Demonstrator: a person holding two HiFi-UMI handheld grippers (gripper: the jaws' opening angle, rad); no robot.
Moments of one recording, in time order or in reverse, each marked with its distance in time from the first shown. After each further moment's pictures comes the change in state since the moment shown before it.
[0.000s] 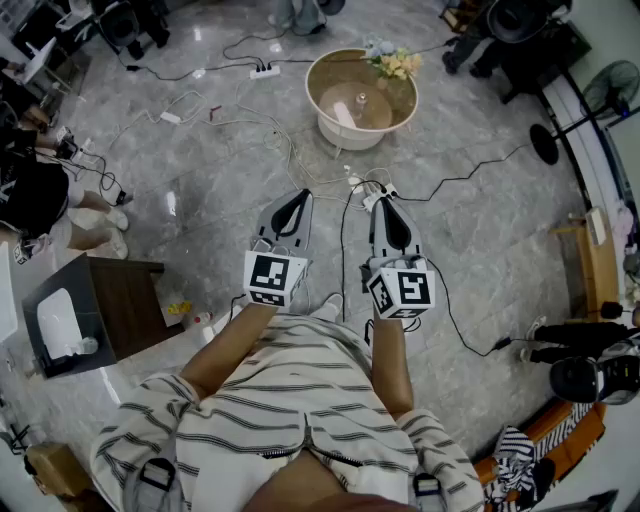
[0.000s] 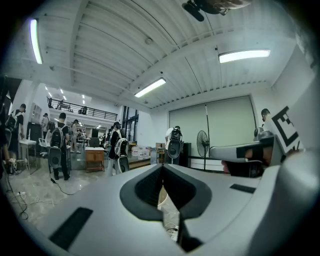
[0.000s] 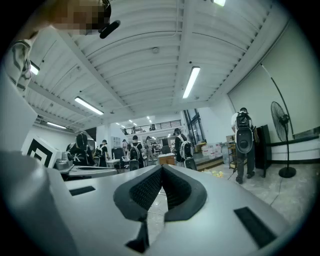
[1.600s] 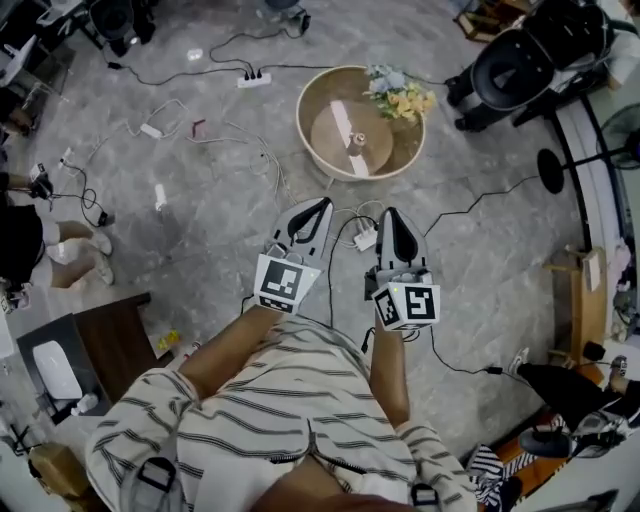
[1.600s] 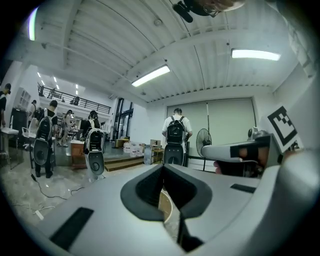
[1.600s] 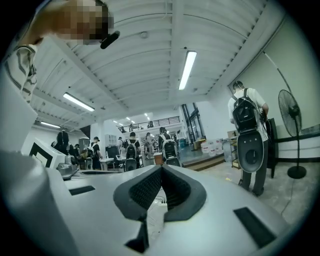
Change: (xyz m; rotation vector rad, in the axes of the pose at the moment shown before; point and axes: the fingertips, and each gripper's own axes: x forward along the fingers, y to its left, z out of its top) left arm 0.298 0.102 -0.017 -0.055 0.042 -0.112; right arm 0.271 -0.153 -0.008 0.022 0.042 -0.005
